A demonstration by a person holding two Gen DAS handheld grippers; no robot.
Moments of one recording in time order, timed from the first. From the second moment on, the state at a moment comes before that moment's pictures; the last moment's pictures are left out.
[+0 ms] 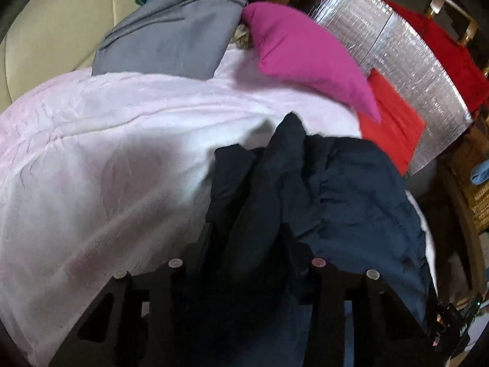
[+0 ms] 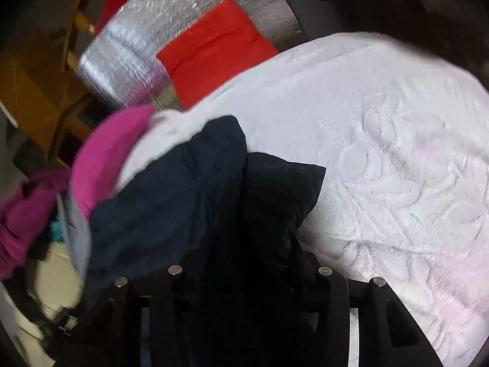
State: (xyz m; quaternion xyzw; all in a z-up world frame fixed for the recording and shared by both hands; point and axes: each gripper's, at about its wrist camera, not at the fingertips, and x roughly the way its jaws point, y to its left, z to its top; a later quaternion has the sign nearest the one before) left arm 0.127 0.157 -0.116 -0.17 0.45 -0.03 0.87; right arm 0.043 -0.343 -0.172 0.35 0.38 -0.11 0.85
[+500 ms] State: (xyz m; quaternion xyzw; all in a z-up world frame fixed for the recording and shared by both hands) left arm 0.117 0.155 -0.097 -0.16 0.42 0.01 0.90; right arm 0.004 -0.365 -0.133 0.38 0.28 -0.17 0.86
